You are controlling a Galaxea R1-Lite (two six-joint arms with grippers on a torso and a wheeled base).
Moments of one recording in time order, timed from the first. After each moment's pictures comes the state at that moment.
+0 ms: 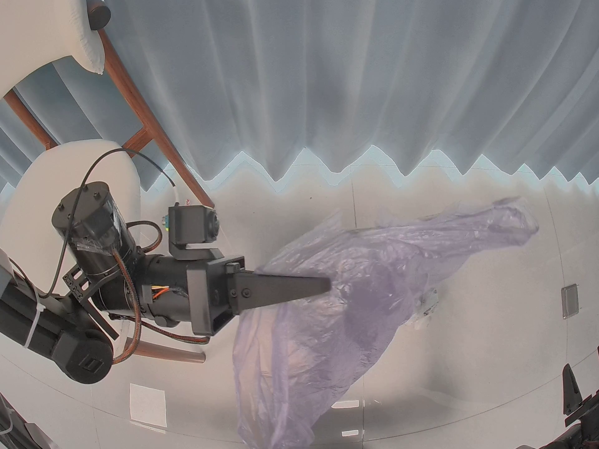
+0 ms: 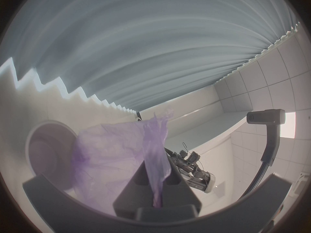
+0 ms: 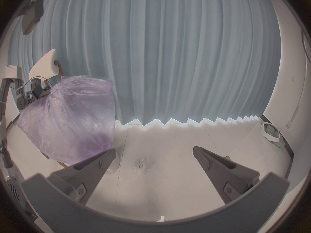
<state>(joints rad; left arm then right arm) -0.55 1.74 -0.62 -1.29 -1.04 -0.75 0.00 0.02 -0.02 0.00 -0.05 0.00</state>
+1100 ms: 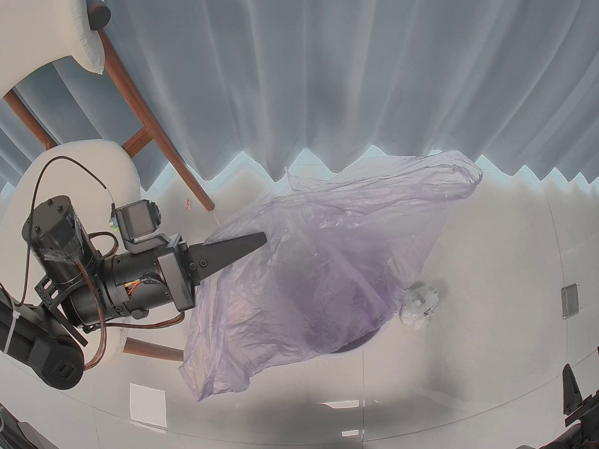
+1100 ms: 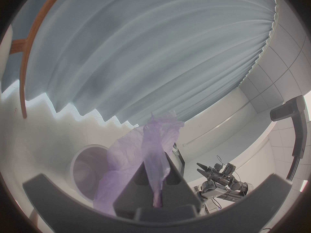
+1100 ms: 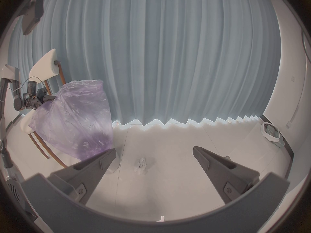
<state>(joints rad) -0.45 1.65 -0.49 -1.31 -0.71 -0.56 0.00 0.02 -0.02 0.00 -0.05 0.00</state>
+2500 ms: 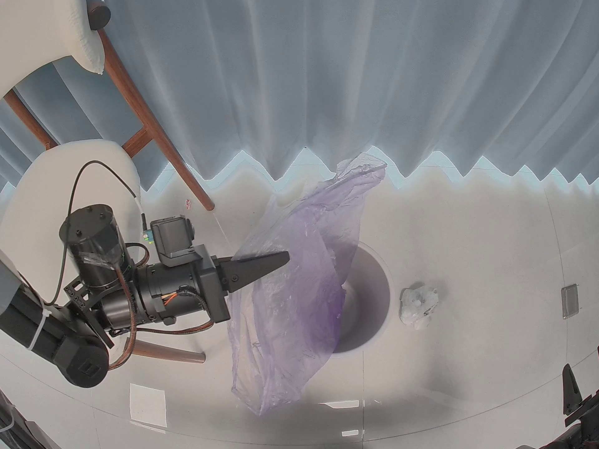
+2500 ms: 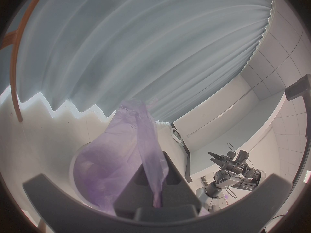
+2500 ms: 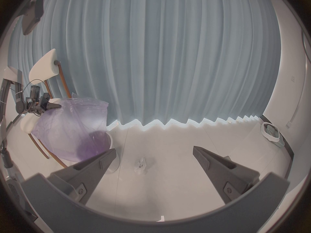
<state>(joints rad) -0.48 1.76 -0.53 -1.28 -0.67 -0.42 0.00 0.02 -0.02 0.00 -0.05 0.00</state>
